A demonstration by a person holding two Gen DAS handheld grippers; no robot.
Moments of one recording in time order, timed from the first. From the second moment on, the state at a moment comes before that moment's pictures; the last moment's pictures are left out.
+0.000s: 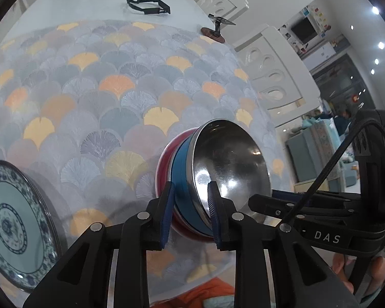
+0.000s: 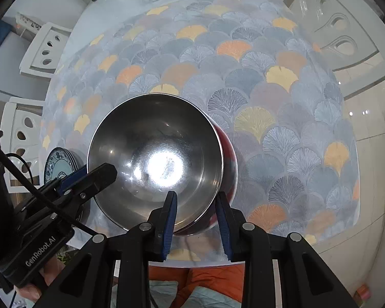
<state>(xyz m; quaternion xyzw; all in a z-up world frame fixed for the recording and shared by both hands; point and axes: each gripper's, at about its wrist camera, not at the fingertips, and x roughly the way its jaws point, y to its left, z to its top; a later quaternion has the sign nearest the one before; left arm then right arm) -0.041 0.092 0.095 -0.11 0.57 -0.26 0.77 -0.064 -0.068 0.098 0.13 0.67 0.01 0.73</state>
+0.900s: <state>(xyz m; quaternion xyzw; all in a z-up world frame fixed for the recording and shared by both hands) -0.066 0.114 0.152 -0.12 0.48 -0.29 0.82 -0.085 -0.092 0.173 0.18 0.53 0.02 0.83</state>
